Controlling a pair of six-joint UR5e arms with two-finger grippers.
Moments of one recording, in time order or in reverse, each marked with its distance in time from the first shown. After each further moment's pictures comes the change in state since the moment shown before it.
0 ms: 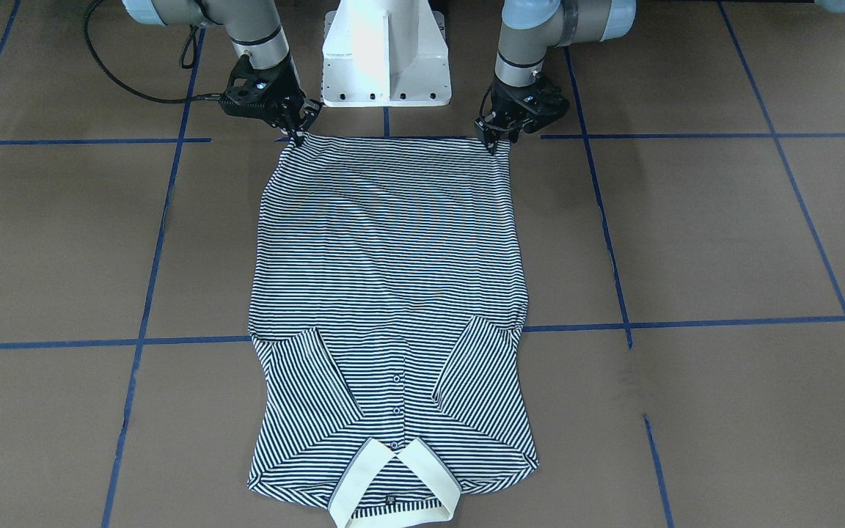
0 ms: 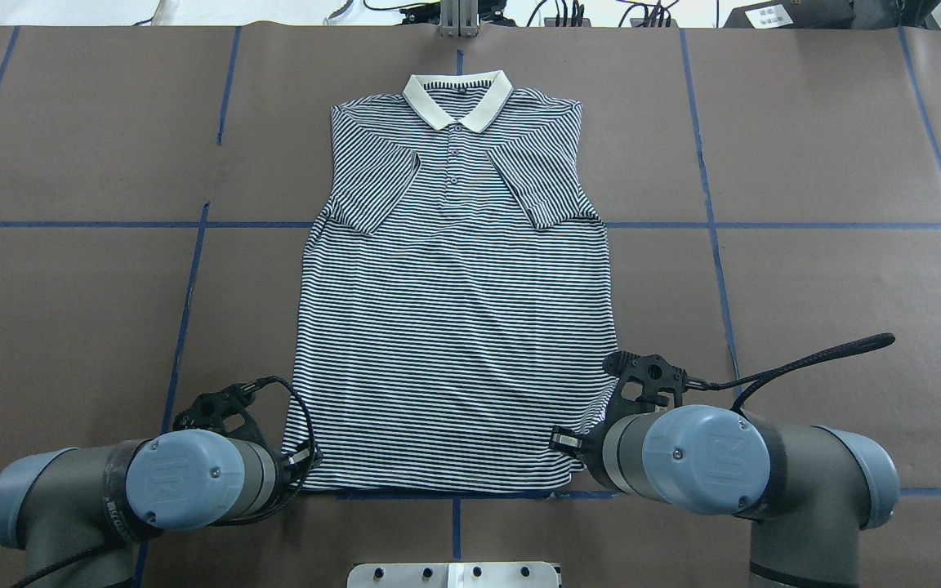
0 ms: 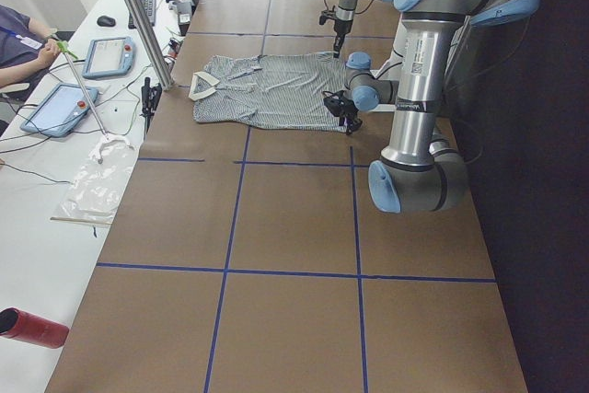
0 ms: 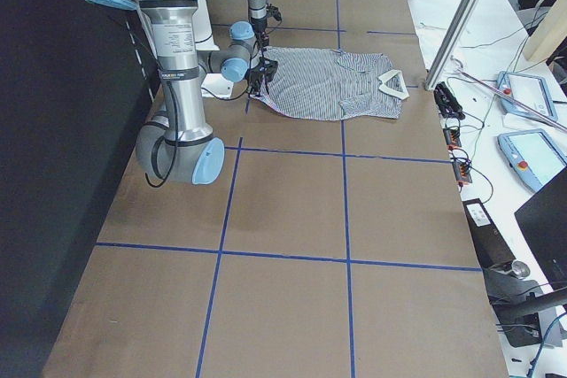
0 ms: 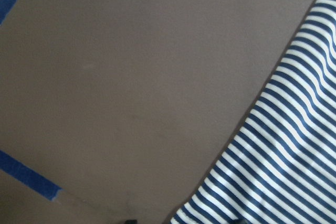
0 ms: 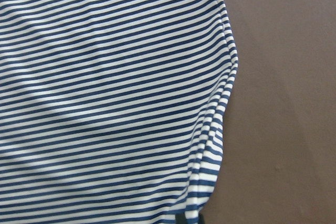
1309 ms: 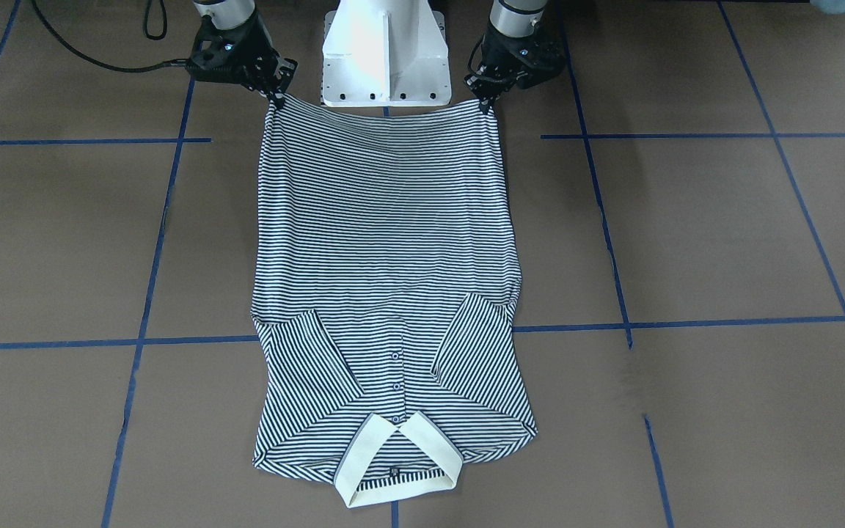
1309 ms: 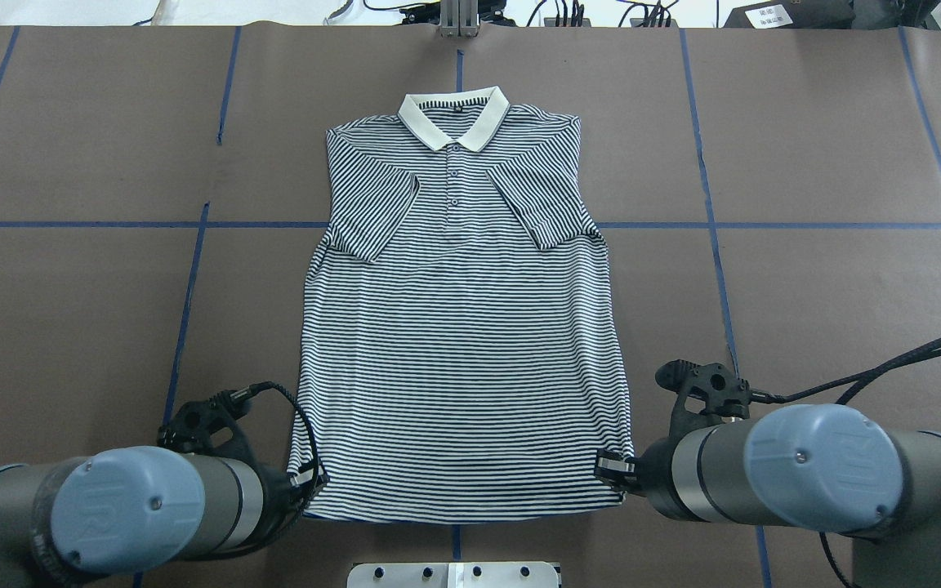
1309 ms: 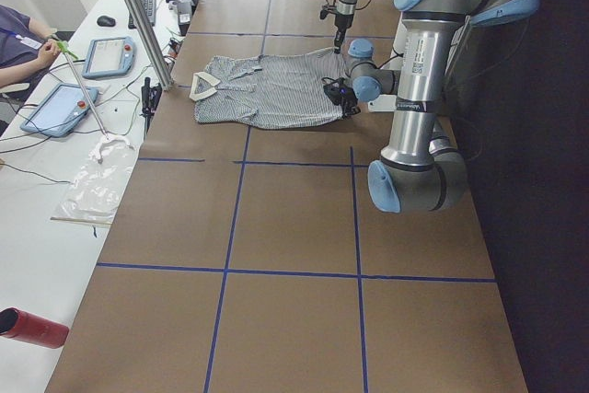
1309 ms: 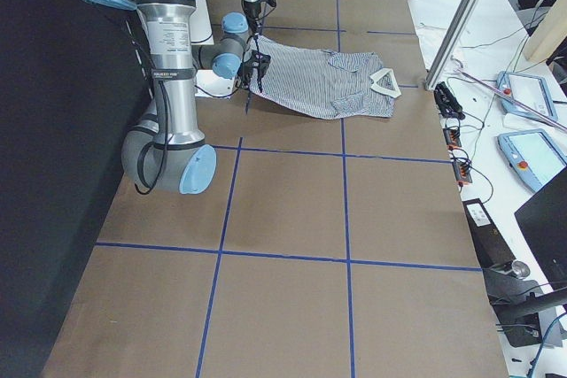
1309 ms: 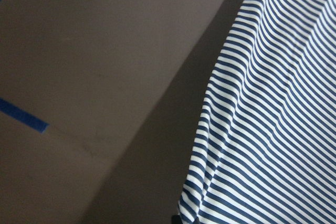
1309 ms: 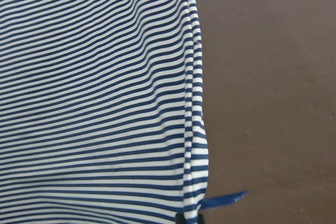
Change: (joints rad) left arm 0.055 -0.001 -0.245 0.120 -0.006 -0.008; right arm 0.004 -0.155 0.221 -0.003 0.134 -0.003
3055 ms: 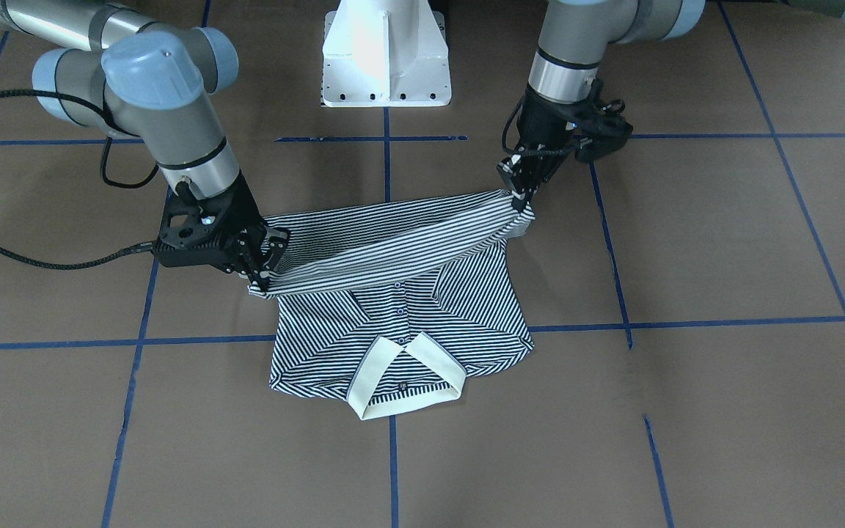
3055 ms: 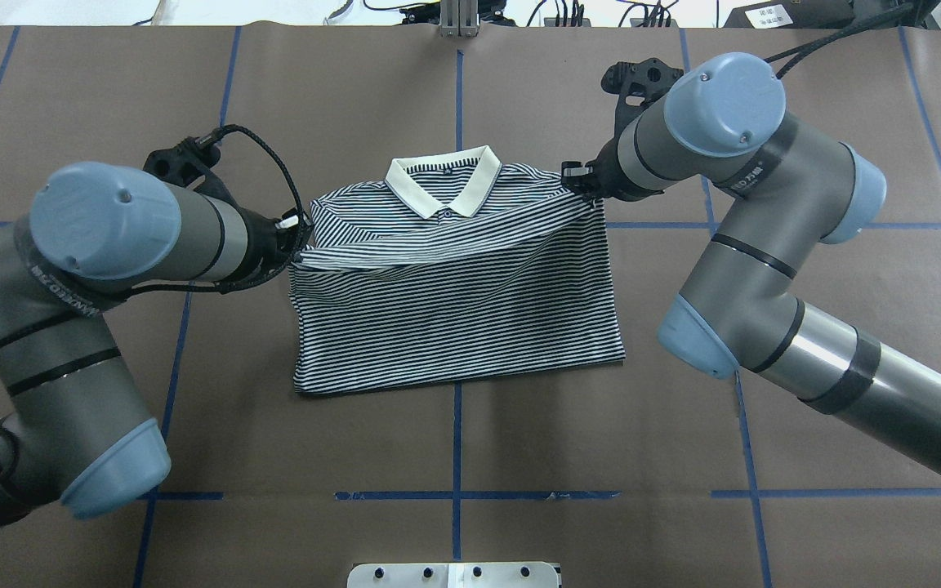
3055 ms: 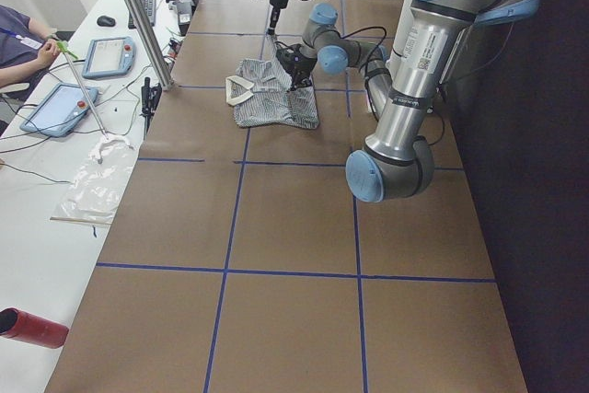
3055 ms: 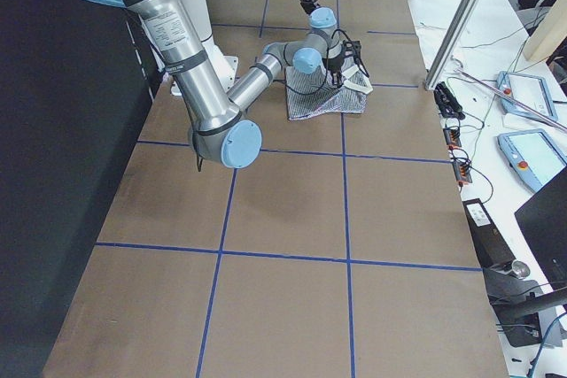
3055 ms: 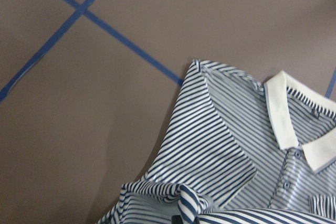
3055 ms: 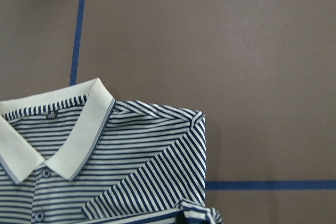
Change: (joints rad) left arm -0.502 -0.209 0.321 -0.188 -0.057 0.202; right arm 0.524 0.482 -0.648 0.149 0.081 -0.562
